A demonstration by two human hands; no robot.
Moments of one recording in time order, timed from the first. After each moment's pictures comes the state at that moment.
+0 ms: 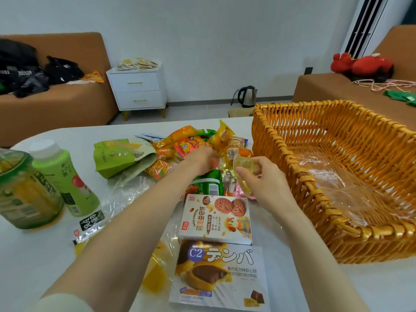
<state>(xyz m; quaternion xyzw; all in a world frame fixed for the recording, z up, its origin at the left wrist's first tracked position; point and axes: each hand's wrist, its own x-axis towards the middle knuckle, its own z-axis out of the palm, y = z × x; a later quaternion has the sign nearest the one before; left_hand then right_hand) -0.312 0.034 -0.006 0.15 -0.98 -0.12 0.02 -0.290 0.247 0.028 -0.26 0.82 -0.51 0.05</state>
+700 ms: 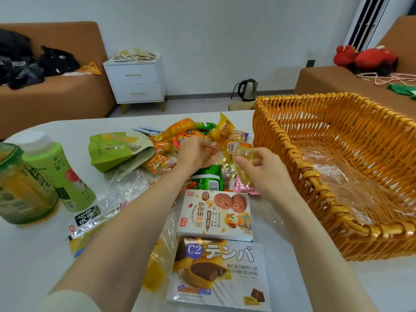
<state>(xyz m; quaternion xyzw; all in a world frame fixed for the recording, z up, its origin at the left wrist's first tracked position) -0.313 0.037 -0.027 0.20 -0.92 -0.24 0.26 -0.310 0.243 0.017 -0.26 0.81 -0.52 0.07</state>
